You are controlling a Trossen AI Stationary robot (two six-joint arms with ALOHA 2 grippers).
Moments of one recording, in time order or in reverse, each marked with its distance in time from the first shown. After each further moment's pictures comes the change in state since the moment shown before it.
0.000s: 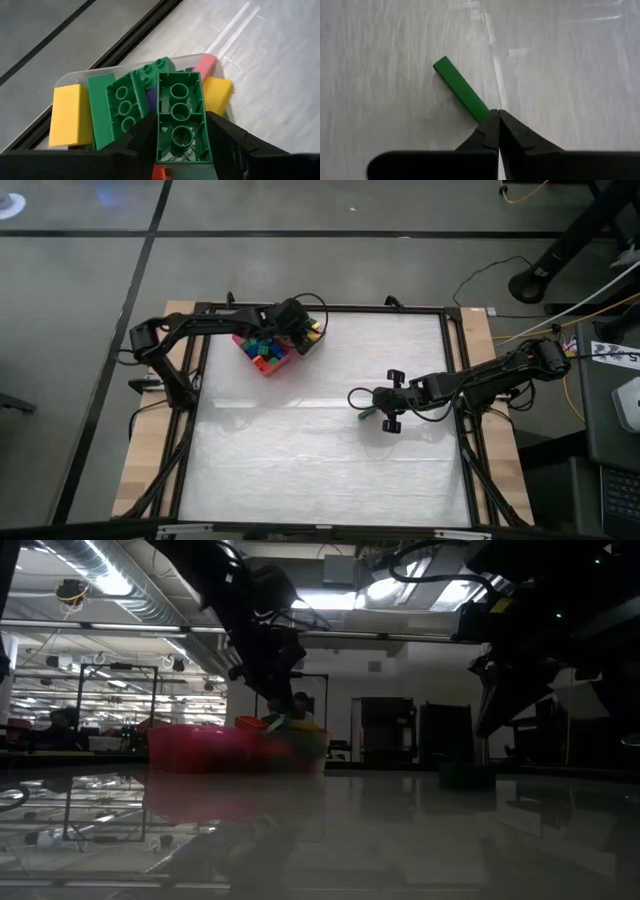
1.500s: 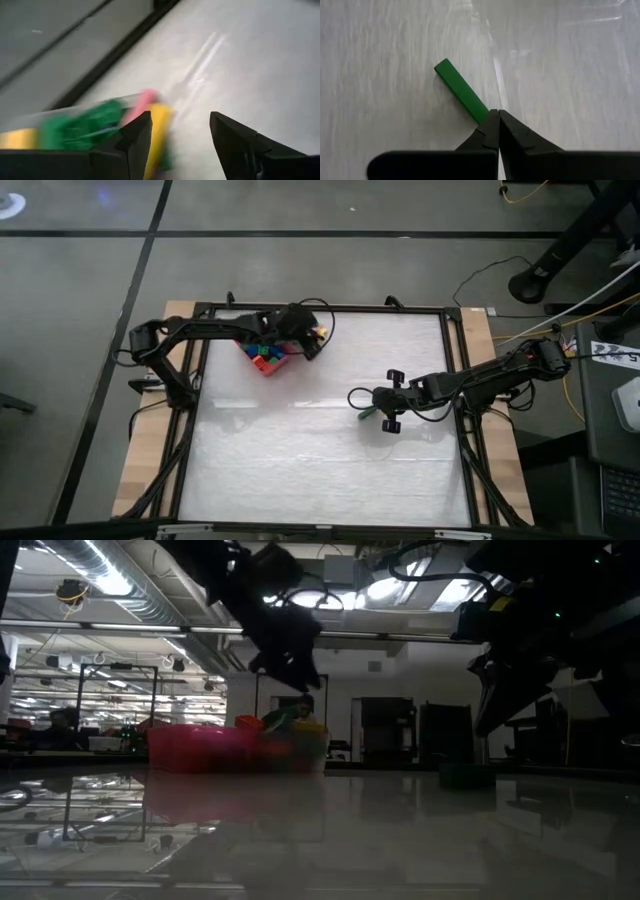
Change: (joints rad) left arm -0.078 -0.009 0.001 0.148 0.044 0.019; right arm 0.000 0.000 0.000 0.007 0.000 0.000
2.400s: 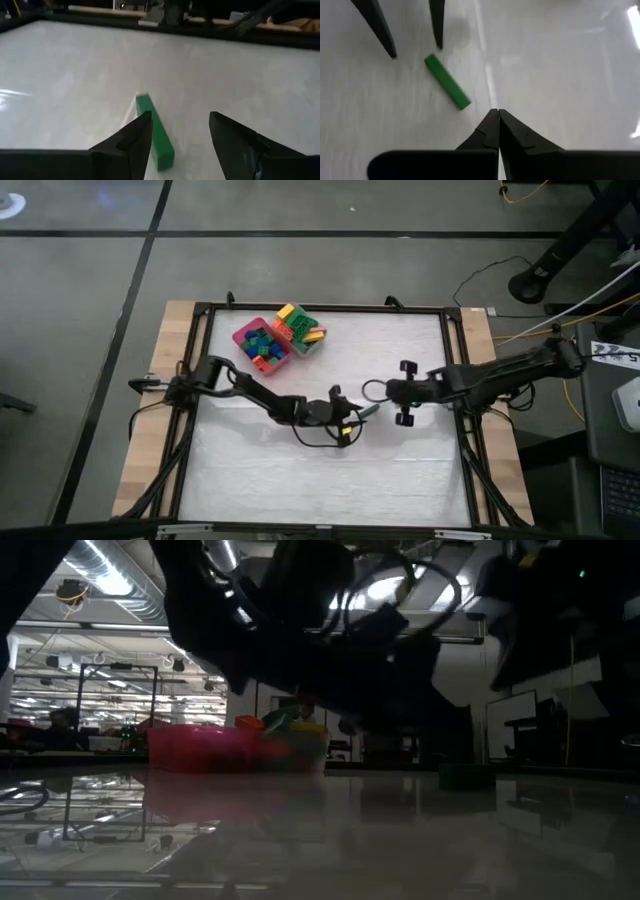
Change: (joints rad) left arm -0.519 0.548 -0.004 0.974 -0.108 -0.016; right arm 0.000 -0.207 0.040 -0.210 0.044 -0.040
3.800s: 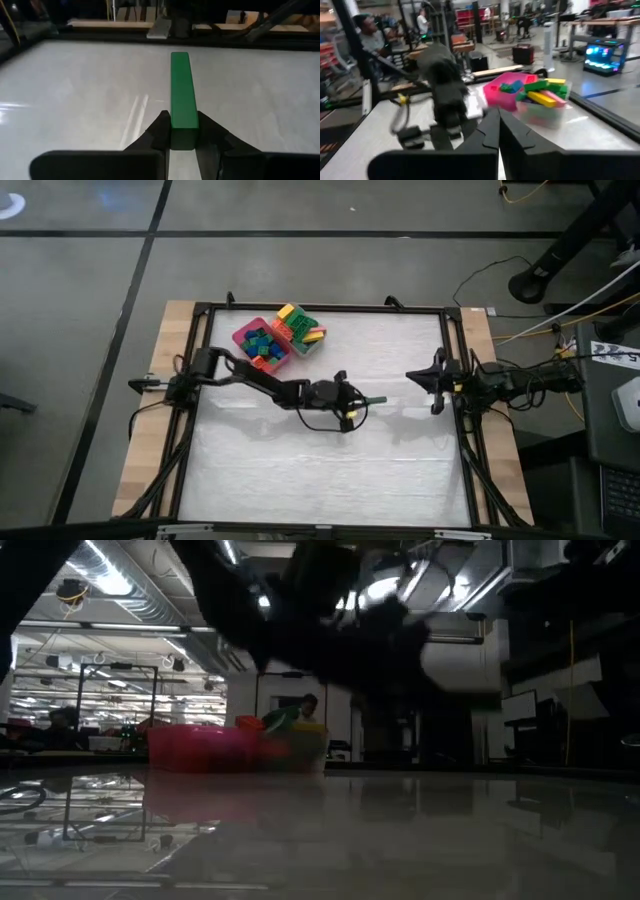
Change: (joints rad) left arm 0.112 -0.051 0.046 -0.106 0.145 0.100; right arm 0.000 -0.950 -0.520 0.604 0.068 -0.060
